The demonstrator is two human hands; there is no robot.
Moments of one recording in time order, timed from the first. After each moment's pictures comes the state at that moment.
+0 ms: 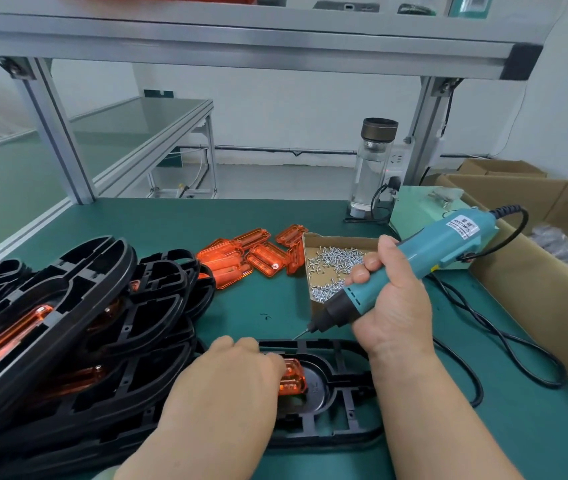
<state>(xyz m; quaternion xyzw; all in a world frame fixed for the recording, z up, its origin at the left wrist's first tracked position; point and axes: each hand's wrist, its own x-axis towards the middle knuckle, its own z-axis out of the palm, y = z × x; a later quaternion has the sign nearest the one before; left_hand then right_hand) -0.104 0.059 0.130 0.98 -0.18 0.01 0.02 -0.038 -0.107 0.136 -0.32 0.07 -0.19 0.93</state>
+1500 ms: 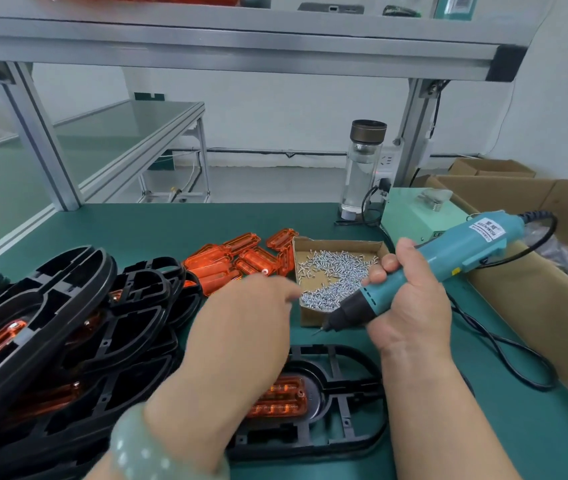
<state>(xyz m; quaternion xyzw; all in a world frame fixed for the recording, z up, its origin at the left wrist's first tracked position) -0.061 0.041 0.162 0.97 -0.15 0.13 0.17 -0.035 -0.132 0.141 -0.32 0.10 -0.25 0.91</state>
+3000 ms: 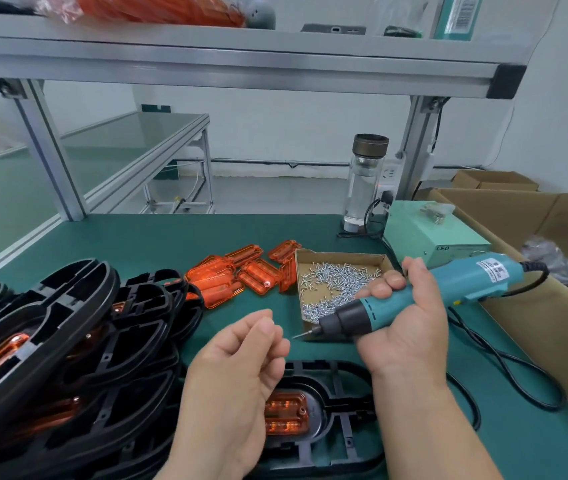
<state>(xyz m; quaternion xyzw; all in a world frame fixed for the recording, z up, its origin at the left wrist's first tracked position) -0.091 0.025 0.139 0.47 0.13 0.00 0.87 -0.042 -0.119 0.145 -0.21 0.10 -0.22 0.95</state>
